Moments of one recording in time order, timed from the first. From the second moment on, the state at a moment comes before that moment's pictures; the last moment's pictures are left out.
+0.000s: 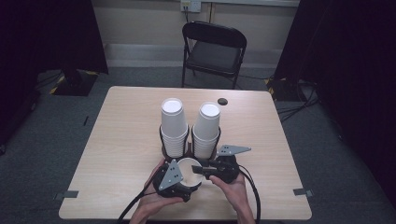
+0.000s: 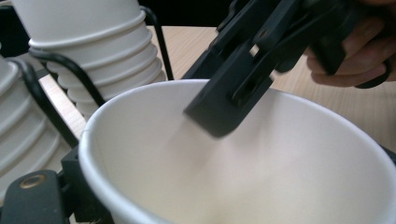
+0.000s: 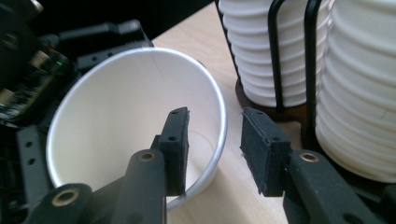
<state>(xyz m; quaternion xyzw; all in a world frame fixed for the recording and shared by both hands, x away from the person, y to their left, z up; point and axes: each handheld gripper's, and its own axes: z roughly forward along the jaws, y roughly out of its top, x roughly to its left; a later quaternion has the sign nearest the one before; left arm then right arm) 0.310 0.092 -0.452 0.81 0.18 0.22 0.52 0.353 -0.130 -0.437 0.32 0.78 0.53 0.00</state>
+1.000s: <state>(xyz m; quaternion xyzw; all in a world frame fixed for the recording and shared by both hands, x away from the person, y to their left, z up) 0.316 0.143 -0.447 0.76 0.27 0.22 0.55 0.336 -0.164 -0.443 0.36 0.72 0.59 0.13</state>
